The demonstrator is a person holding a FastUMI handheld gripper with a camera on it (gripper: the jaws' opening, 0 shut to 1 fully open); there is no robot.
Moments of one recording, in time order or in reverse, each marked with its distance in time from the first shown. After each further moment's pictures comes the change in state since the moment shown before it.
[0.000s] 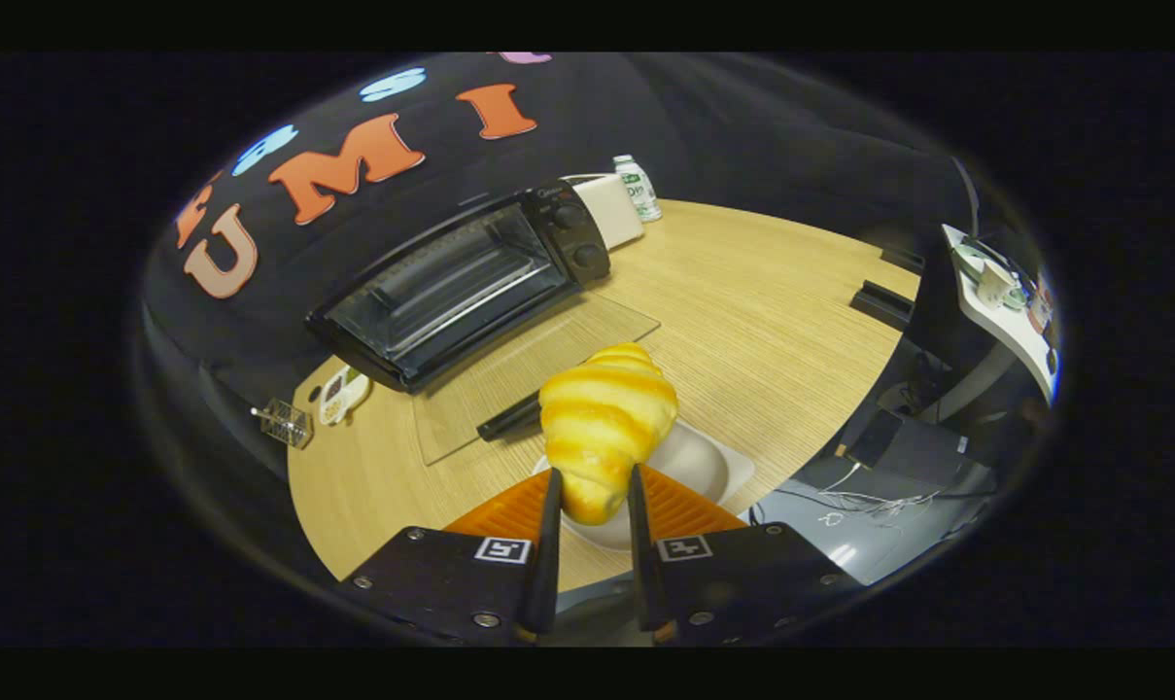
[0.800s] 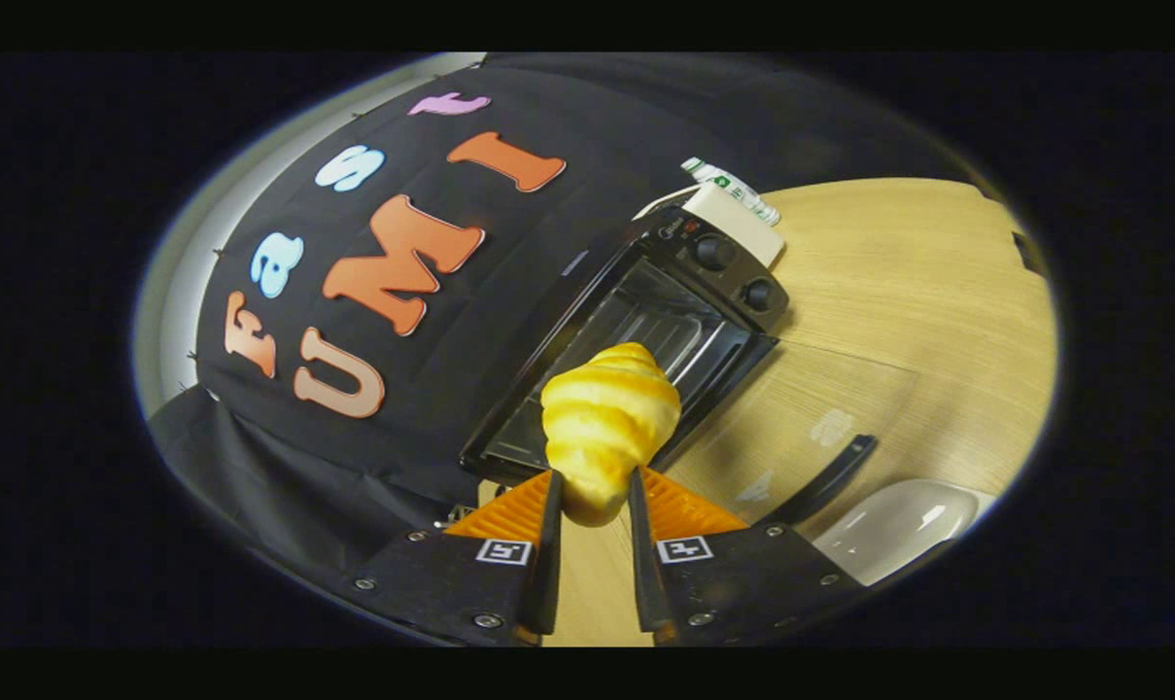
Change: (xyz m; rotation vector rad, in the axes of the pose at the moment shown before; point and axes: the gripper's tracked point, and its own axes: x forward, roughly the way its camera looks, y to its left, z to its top) arm 0.079 0.140 0.097 0.326 -0.120 0.503
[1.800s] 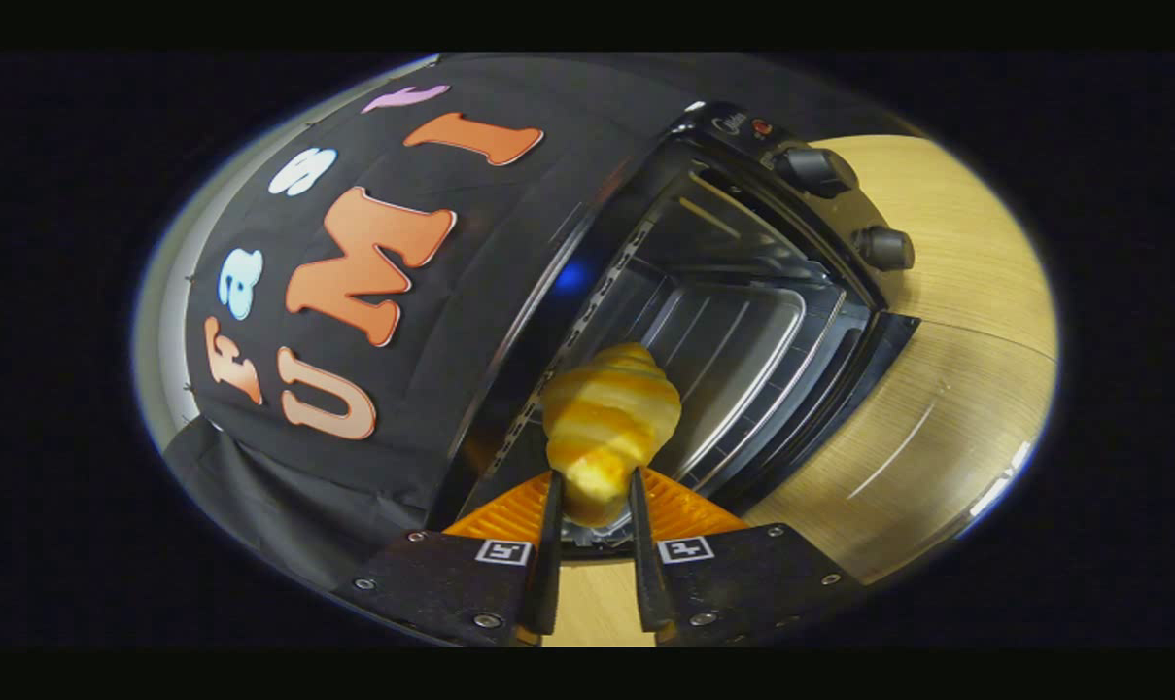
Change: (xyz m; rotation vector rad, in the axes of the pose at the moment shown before) arm 0.123 0.013 0.003 0.128 0.064 0.018
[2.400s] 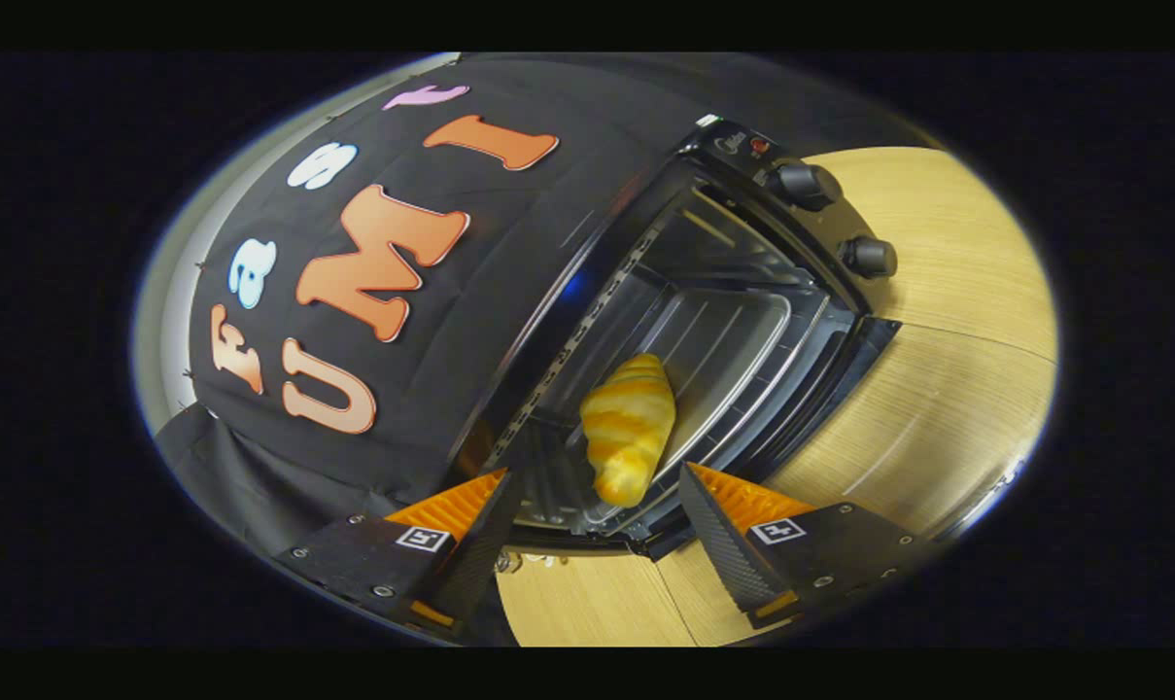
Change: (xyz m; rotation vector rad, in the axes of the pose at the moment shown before) arm -0.034 -0.001 -0.009 -0.102 -0.035 0.008
